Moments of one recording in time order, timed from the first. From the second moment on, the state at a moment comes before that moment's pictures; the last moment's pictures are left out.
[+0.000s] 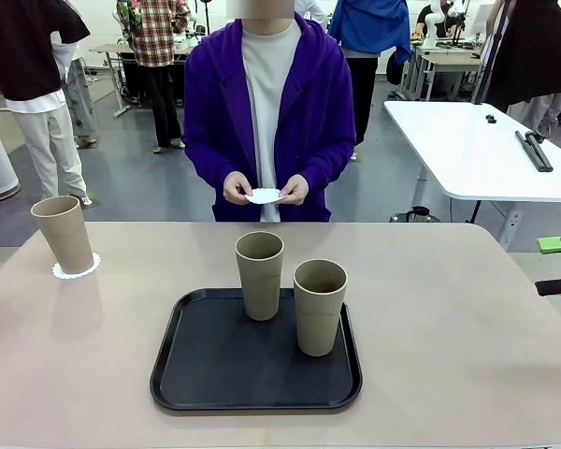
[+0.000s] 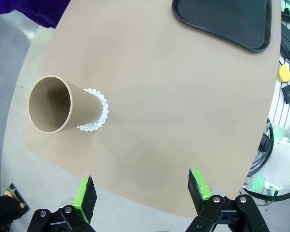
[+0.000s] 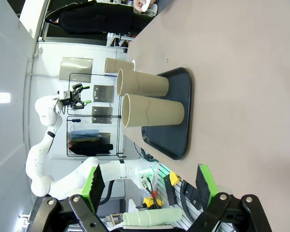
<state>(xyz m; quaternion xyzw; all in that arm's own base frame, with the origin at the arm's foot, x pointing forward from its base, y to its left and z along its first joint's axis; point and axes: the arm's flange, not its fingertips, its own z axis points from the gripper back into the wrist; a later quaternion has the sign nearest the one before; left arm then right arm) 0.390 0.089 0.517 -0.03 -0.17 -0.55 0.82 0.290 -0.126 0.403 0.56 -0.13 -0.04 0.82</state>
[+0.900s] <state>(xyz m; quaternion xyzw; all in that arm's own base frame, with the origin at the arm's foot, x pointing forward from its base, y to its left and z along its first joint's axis) 0.313 0.063 0.493 -0.01 -0.07 -0.25 0.97 0.290 -0.126 0.403 0.56 -0.13 -0.04 0.82</state>
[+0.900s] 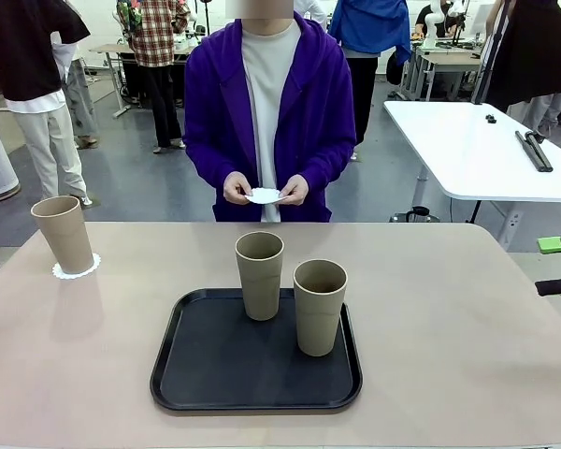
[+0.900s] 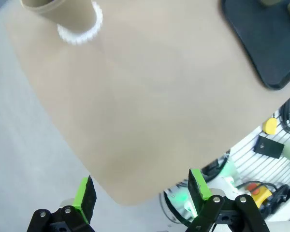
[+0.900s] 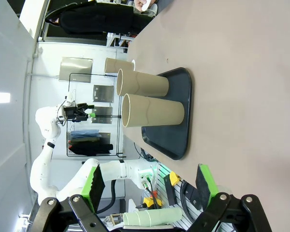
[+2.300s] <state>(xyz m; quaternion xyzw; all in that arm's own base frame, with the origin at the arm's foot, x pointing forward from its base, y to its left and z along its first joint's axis) 0.345 0.242 0.460 -0.49 -0.15 -0.12 0.85 0.290 -0.127 0.403 0.55 -0.13 -0.04 0.82</state>
